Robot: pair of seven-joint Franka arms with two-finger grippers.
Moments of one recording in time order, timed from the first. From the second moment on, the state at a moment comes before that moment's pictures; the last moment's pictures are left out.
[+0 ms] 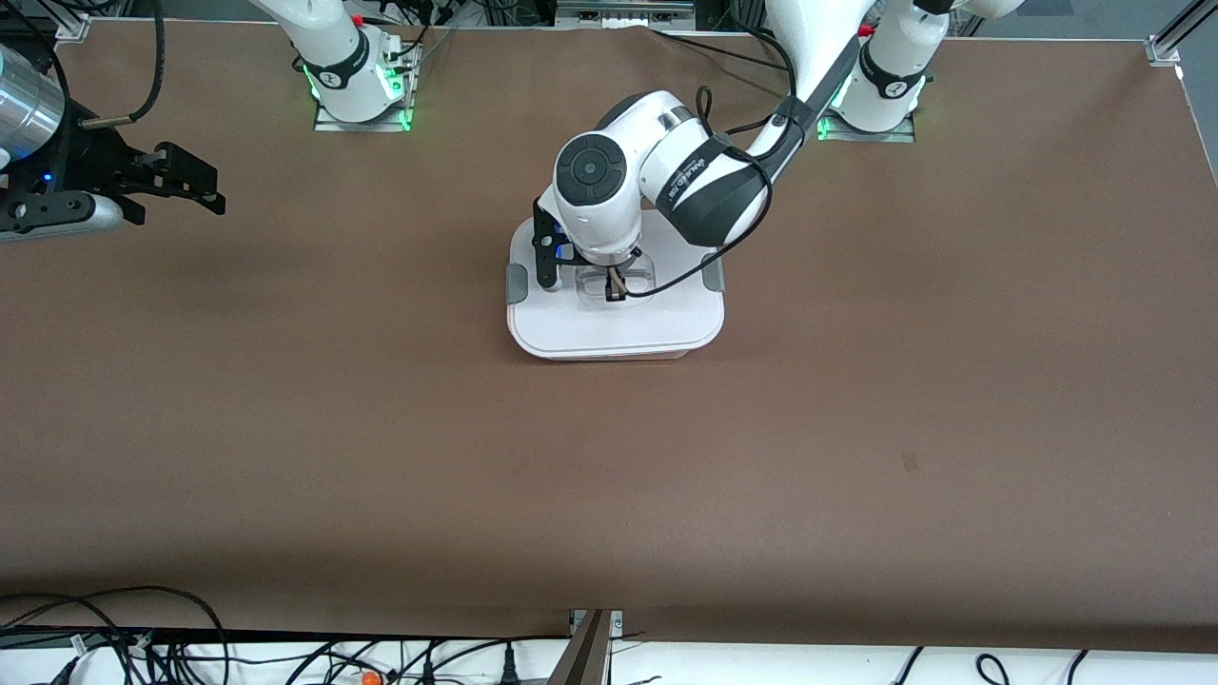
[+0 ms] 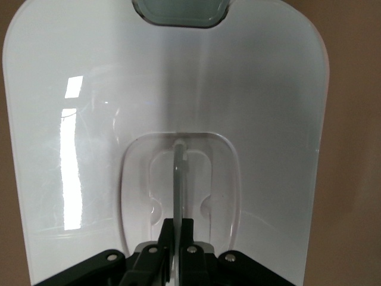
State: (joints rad) left arm -0.69 0.69 -0.14 -1.21 0.02 1.75 0.66; right arm 0.18 -0.01 -0.10 -1.59 0.07 1.52 -0.03
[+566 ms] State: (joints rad) left arm -0.71 0.70 -0.14 -1.21 0.04 1.75 0.63; right arm 0.18 -0.01 -0.10 -1.59 0.07 1.52 -0.03
